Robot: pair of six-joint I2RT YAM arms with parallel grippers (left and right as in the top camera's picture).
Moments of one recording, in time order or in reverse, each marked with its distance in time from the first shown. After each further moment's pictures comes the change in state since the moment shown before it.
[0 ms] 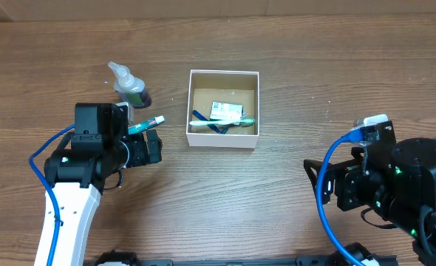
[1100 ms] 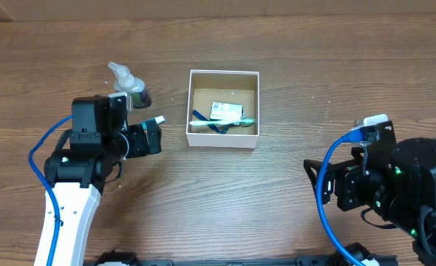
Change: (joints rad) left arm 0.000 0.000 0.000 0.136 0.000 0.026; right arm 0.000 0.000 0.000 0.000 0.000 0.001
